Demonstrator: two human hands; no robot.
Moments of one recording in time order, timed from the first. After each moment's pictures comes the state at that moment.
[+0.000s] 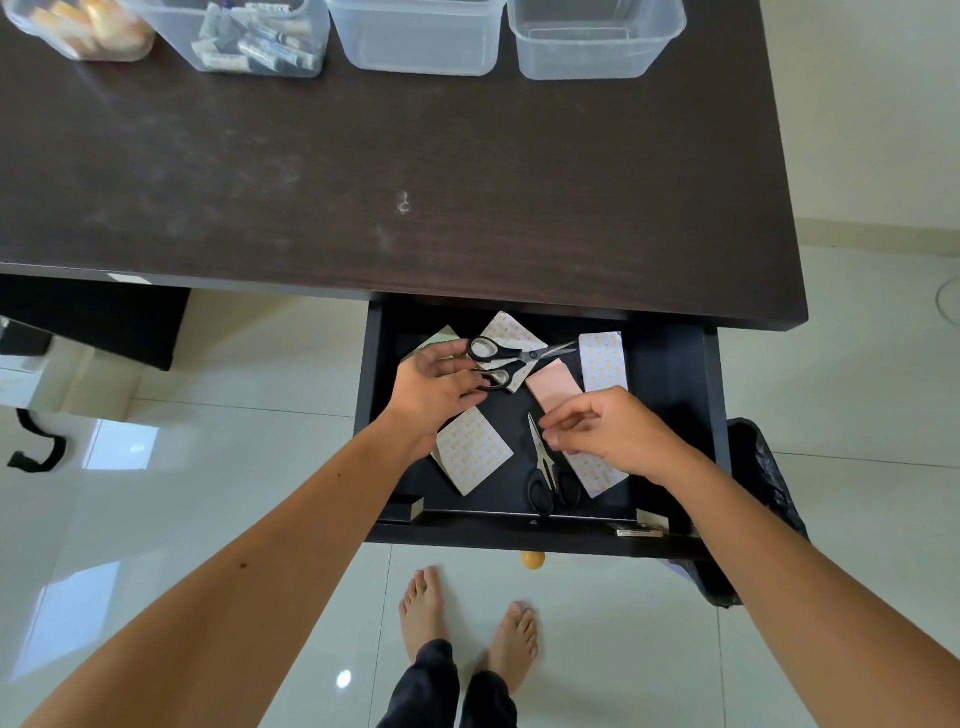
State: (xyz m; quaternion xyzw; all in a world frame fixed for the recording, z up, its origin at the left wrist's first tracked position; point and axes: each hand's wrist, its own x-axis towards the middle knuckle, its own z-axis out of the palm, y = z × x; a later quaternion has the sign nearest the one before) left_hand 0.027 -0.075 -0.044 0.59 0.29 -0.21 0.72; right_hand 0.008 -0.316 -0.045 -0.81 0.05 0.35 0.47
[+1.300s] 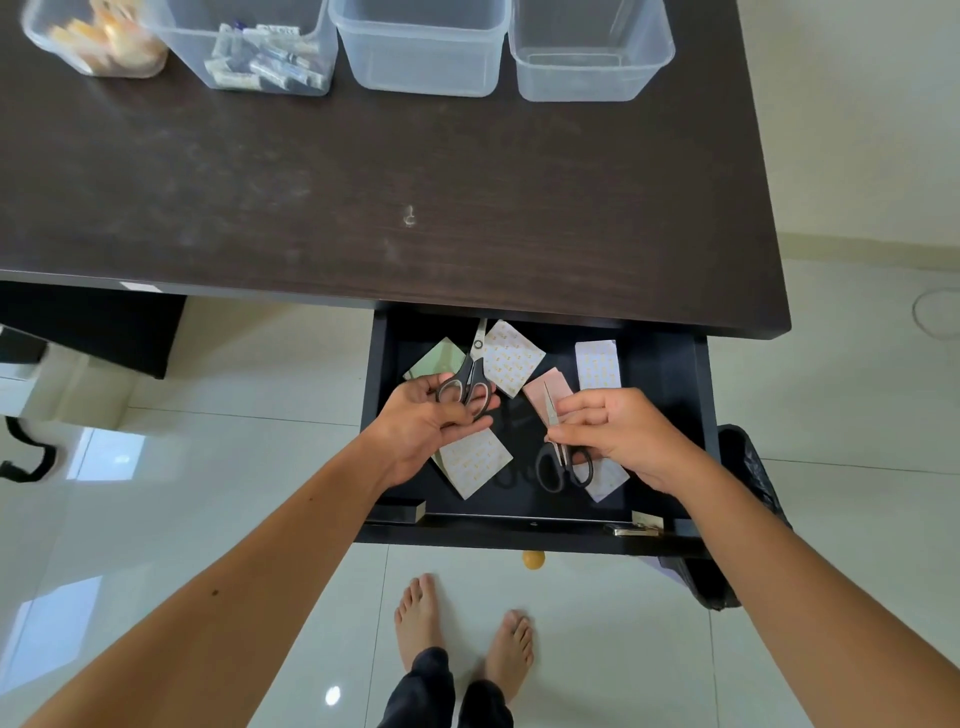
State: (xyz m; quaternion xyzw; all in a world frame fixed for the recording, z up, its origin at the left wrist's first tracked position) left_hand 0.009 -0.052 -0.029 0.47 0.27 -0.31 0.78; right_hand 0.004 -0.311 -0.013 -0.75 0.13 0.34 0.55
